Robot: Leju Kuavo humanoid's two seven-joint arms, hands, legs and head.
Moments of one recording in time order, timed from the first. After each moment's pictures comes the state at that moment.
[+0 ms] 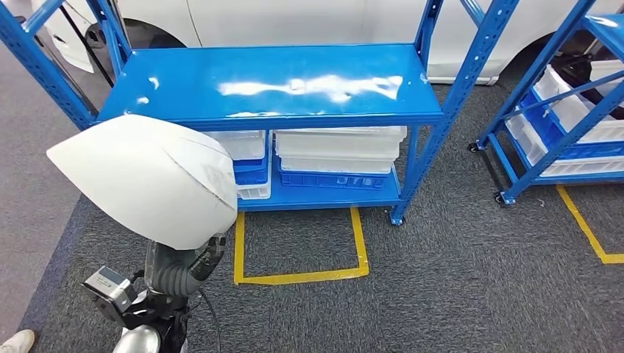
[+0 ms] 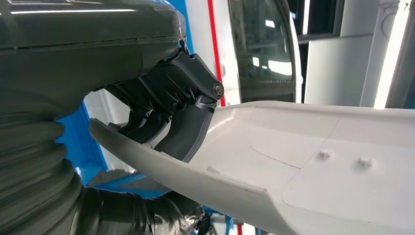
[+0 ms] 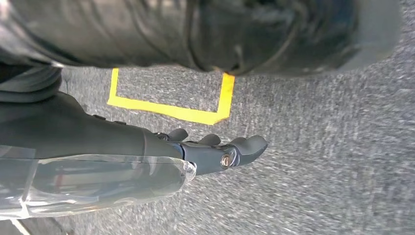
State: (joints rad) left arm 0.05 0.12 -0.45 -1.87 0.17 0.28 -0.40; right arm -0.01 -0.13 0.74 -0.48 -0.66 -0.22 -0.07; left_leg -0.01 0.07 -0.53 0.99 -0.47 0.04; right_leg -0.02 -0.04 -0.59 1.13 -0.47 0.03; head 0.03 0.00
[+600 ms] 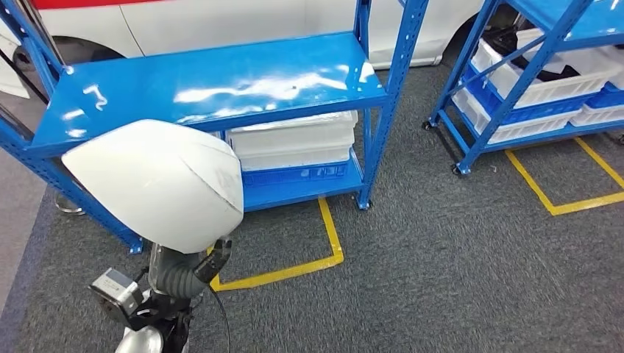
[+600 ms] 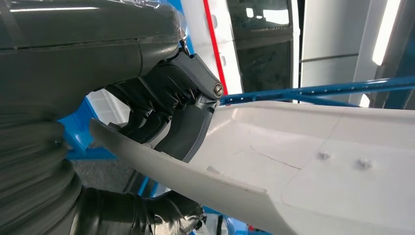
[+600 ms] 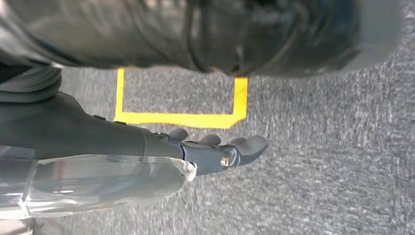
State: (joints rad) left arm 0.03 0.13 -0.47 -1.87 0.14 0.30 -0.40; right arm -0.04 -0.15 0.74 -0.46 -0.63 -0.13 -0.05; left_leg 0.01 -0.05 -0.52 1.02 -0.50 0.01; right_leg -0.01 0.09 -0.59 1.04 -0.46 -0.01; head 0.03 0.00
